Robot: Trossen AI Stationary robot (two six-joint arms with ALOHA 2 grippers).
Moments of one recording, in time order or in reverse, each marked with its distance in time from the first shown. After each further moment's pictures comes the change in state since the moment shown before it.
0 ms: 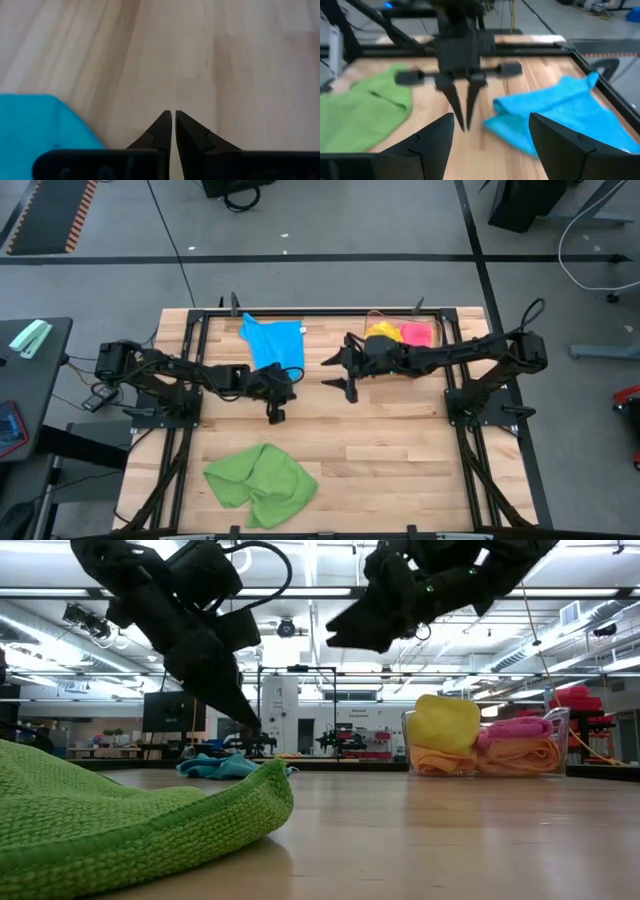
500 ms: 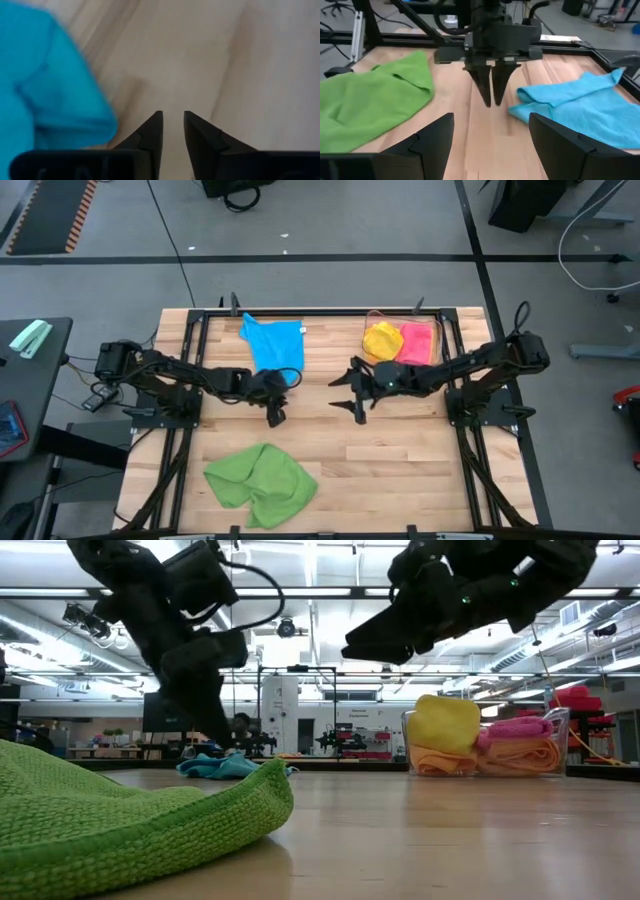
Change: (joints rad) left arm -0.037 0.000 0.012 -0.171 -0.043 -0.334; right arm 0.161 0.000 -0.202 0.228 0.131 0.003
